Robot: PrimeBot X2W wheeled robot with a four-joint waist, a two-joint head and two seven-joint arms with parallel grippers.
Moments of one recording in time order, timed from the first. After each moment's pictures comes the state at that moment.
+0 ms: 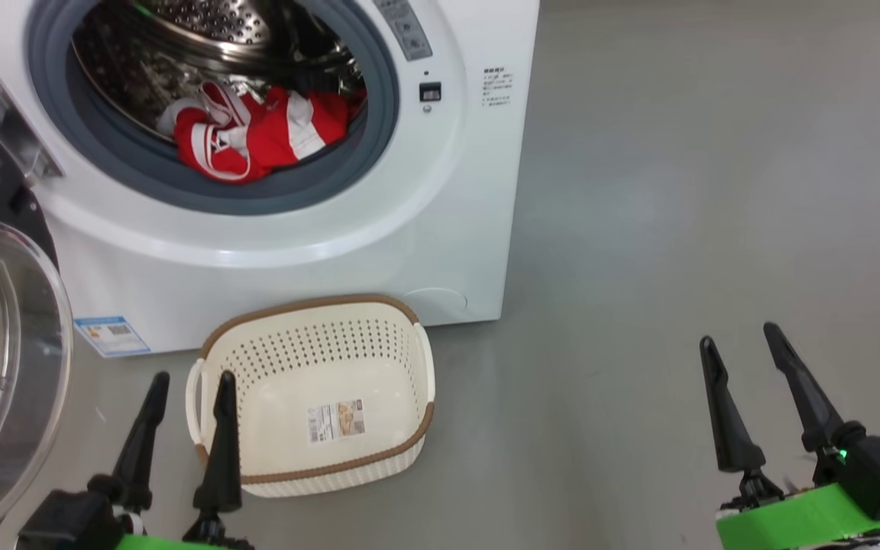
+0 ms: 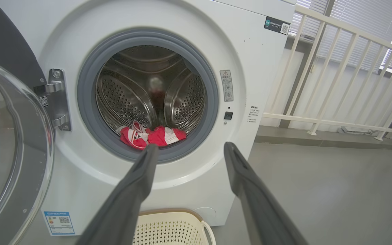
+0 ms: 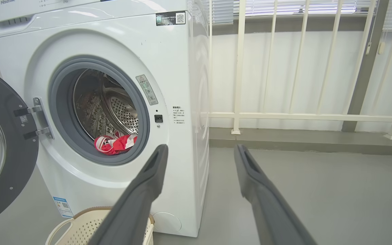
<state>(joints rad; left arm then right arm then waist) -0.04 0.14 -0.08 -0.01 -0.37 0.02 -0.24 0.03 -0.05 -0.02 -0.02 0.21 0.13 -0.26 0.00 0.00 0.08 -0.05</state>
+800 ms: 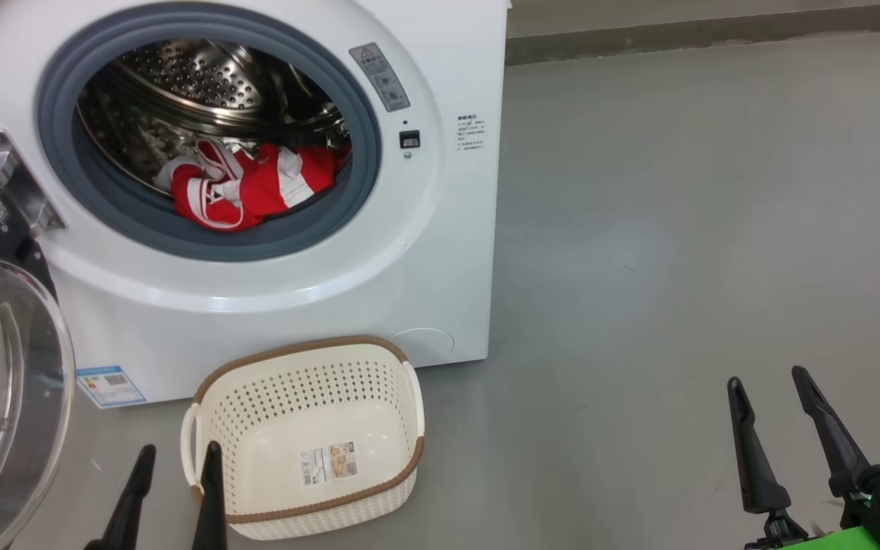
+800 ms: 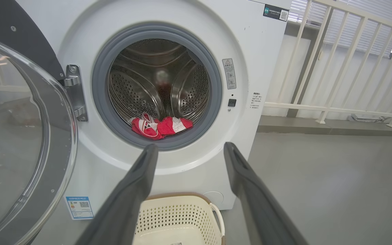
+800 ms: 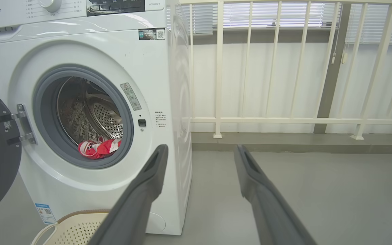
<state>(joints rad) 0.13 0.16 -0.06 -0.02 -0.34 0.05 -0.25 0.16 -0.04 -0.08 -0.07 0.19 0.13 -0.26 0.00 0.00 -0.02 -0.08</state>
